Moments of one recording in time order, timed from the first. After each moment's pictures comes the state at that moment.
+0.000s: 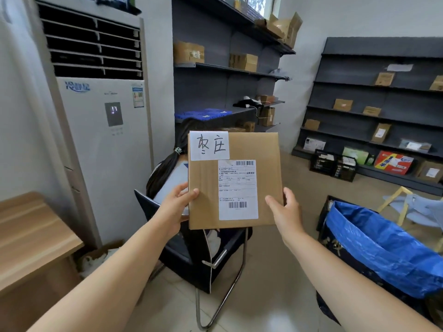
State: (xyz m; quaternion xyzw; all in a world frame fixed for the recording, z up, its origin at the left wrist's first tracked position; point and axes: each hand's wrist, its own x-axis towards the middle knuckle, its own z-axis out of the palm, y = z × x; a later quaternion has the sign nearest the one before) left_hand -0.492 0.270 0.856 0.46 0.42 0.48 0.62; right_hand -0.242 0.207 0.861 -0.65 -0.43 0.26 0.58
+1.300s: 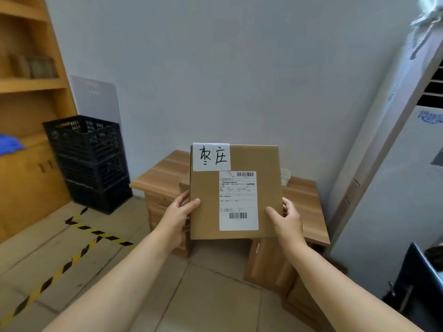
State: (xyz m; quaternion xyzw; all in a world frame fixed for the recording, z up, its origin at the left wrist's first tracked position) left_hand -0.872 -0.108 0.838 0.06 0.59 0.78 0.22; right_hand -0.752 0.107 0.838 -0.27 -0.71 0.59 0.28
